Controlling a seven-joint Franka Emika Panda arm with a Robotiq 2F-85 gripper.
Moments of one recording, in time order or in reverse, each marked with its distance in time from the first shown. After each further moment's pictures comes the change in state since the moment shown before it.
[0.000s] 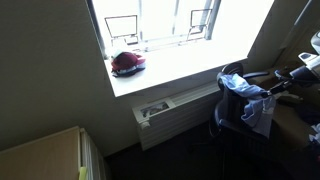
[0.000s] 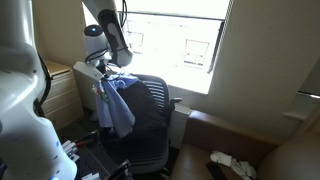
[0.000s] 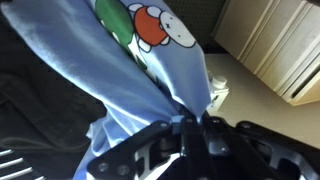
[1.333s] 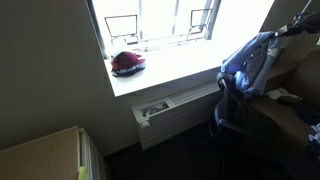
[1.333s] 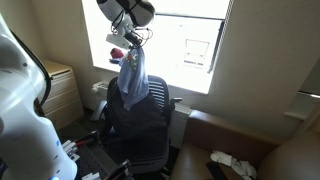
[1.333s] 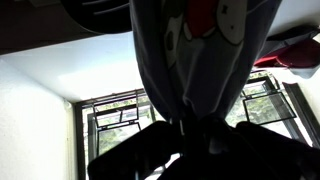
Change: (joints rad) arm 0.015 -0.297 -0.261 0.268 0.003 0.000 0.134
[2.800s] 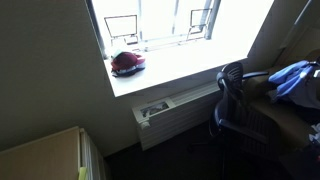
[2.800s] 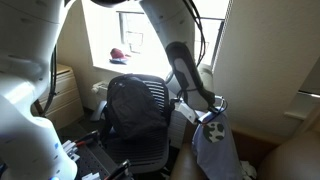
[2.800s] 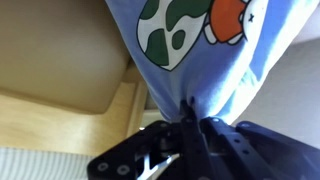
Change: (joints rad) arm -0.150 0.559 -0.497 0.092 -0.094 -0.628 -0.226
